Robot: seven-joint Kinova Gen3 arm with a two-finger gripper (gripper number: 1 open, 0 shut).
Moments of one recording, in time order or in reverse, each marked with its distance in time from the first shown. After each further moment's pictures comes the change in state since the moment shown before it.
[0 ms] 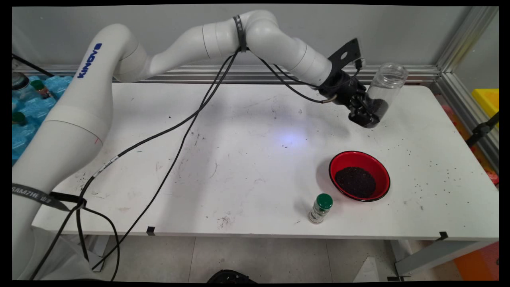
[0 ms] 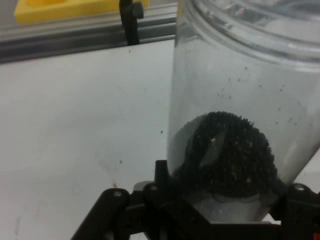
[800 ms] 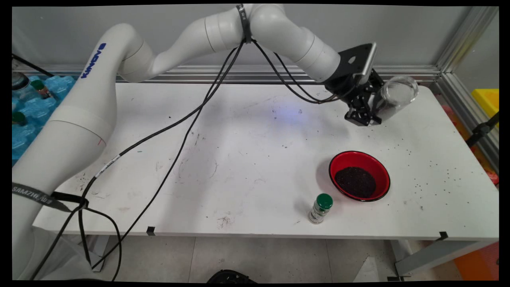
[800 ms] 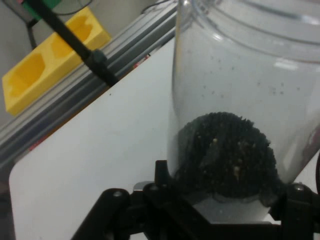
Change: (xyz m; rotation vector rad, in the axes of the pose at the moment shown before) arm 0.028 0.012 -0.007 -0.028 -0.017 0.508
